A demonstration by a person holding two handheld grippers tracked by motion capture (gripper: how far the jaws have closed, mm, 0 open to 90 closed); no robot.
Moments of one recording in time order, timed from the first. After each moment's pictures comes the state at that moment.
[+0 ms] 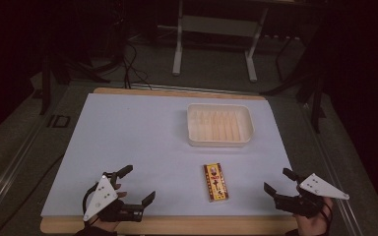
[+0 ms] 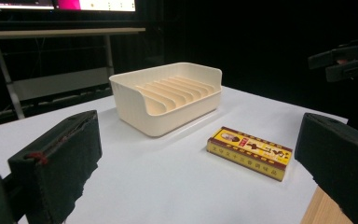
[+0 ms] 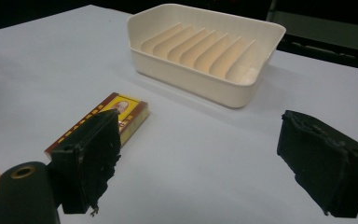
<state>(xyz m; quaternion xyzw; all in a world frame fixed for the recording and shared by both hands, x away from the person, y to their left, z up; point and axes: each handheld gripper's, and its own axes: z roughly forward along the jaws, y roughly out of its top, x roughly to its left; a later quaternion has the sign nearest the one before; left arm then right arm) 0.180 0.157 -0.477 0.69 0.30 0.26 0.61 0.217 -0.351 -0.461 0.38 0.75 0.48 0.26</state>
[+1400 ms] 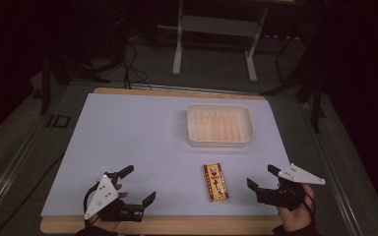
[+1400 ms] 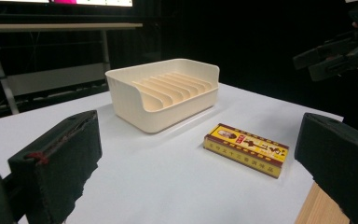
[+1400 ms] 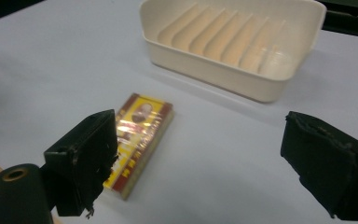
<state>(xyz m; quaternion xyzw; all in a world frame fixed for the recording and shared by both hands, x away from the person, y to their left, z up) 0.181 0.157 -0.478 0.69 0.31 0.24 0.61 0.232 -0.297 -0.445 0.42 0.77 0.44 0.22</state>
